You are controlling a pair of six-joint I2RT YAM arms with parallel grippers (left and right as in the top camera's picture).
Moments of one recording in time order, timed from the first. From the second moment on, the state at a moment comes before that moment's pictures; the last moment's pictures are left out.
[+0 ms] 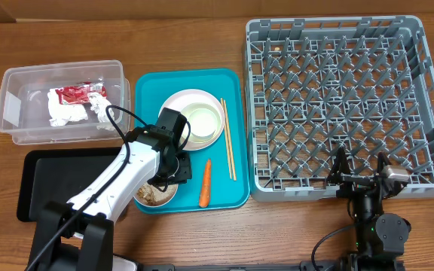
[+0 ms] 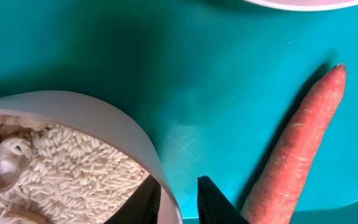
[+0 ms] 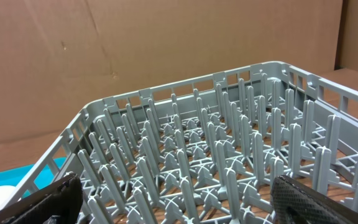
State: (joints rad) left arm -0.35 1.58 0.93 -0.87 0.09 -0.47; right arm -0.09 0.01 0.02 -0.03 -0.02 0.21
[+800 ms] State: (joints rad) left arm -0.35 1.58 0.90 -0.84 0.09 -0.50; right arm -0.09 0.01 0.02 -0.04 -0.02 0.21
